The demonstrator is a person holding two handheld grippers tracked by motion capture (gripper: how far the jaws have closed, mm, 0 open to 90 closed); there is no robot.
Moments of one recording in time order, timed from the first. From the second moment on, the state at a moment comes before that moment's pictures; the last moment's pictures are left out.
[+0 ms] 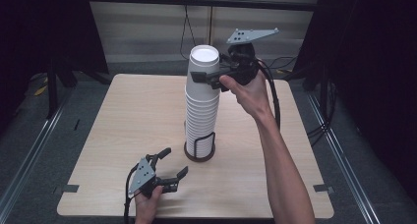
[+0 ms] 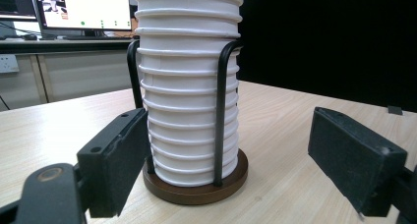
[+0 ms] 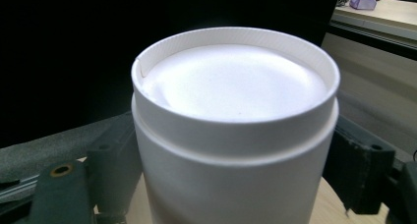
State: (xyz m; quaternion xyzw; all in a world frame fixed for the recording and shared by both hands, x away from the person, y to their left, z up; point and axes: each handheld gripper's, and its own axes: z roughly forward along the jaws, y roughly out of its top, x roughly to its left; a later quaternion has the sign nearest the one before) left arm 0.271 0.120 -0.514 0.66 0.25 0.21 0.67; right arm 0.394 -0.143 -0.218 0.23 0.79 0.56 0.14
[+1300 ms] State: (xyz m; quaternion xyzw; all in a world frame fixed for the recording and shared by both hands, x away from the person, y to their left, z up) left arm 0.271 0.121 -0.514 0.66 0.25 0.22 0.67; right arm 0.385 -0.153 -0.200 0.21 0.73 0.63 0.15
